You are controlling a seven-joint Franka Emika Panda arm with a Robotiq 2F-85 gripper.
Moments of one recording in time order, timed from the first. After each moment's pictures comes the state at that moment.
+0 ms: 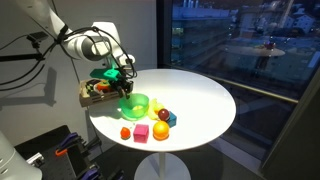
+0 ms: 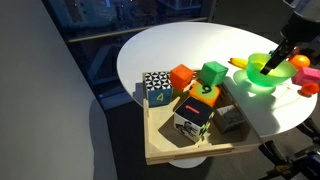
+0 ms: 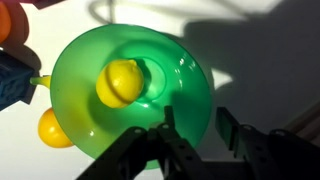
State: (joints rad) arm 0.09 -0.06 0.05 -2.58 -0.09 2.60 -0.14
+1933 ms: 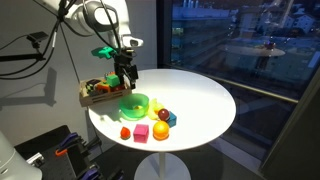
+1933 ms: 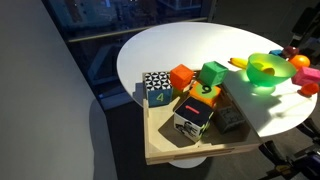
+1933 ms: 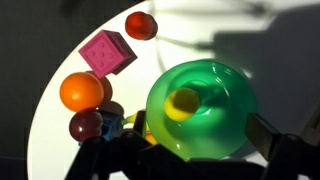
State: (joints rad) arm 0.00 -0.19 0.03 -2.43 -0.15 2.17 0.14
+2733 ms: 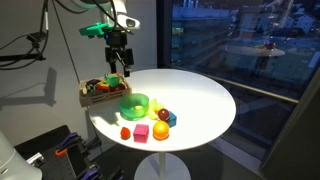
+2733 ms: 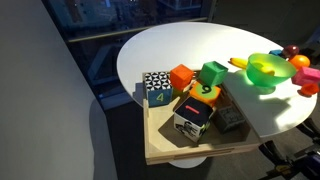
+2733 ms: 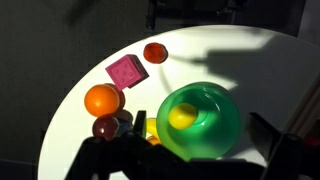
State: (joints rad) arm 0.00 -0.34 -0.01 -2.38 -0.11 1.92 -0.03
